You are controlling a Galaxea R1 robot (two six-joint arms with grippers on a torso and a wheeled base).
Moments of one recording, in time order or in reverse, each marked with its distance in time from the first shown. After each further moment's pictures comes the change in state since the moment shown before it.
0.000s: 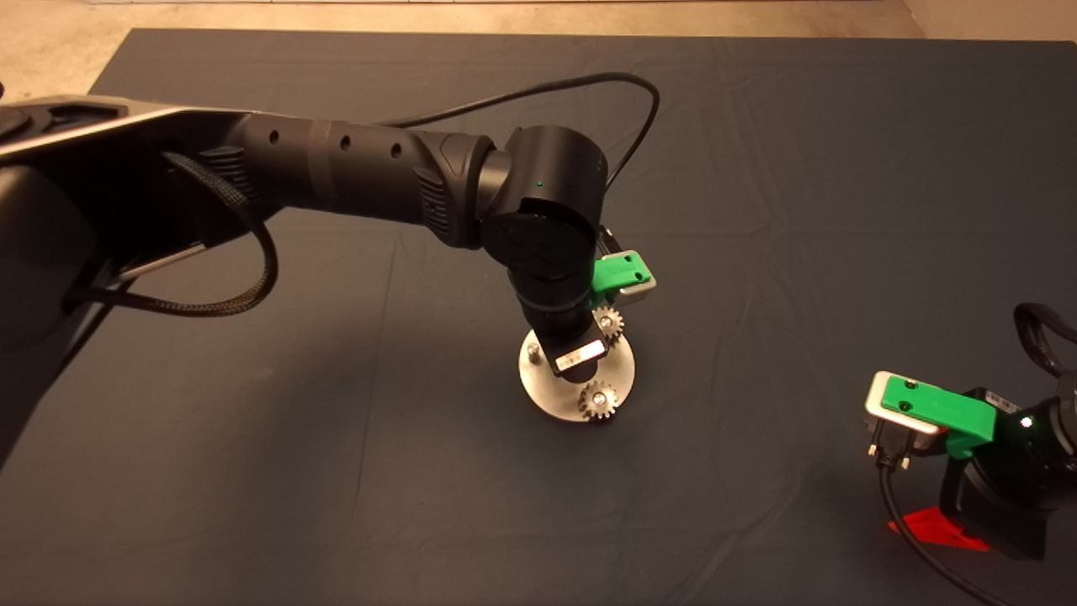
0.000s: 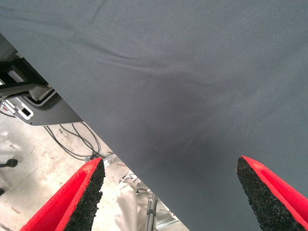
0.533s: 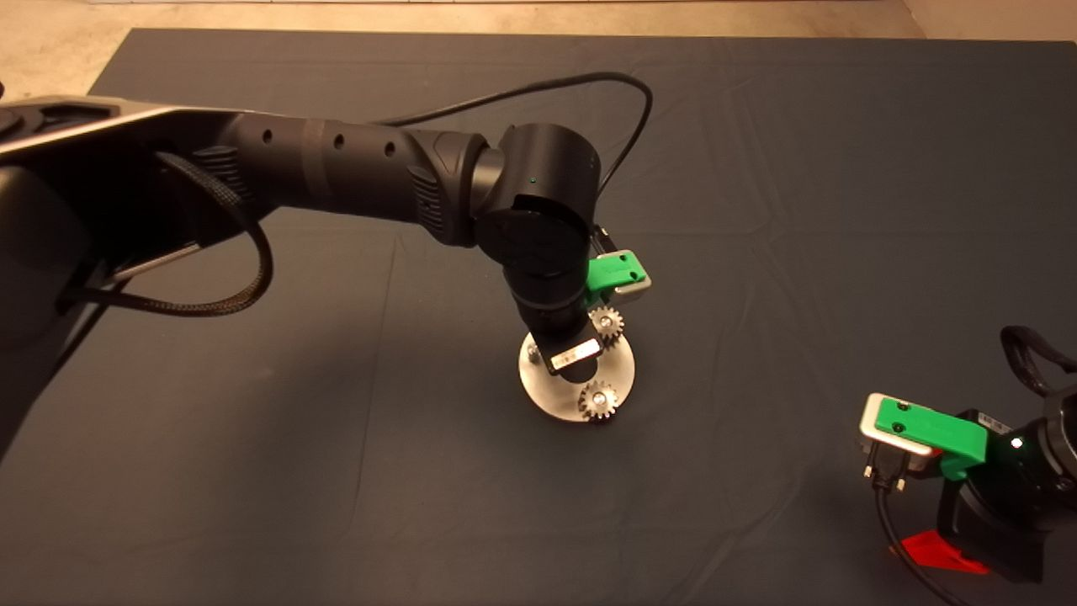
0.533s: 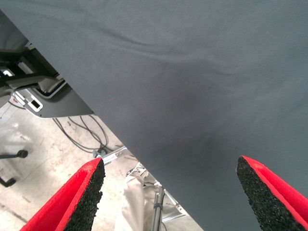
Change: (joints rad) left arm -0.001 0.000 -0.002 -0.010 -0.001 0.008; right arm -0.052 0.001 0.000 -0.001 0.000 0.000
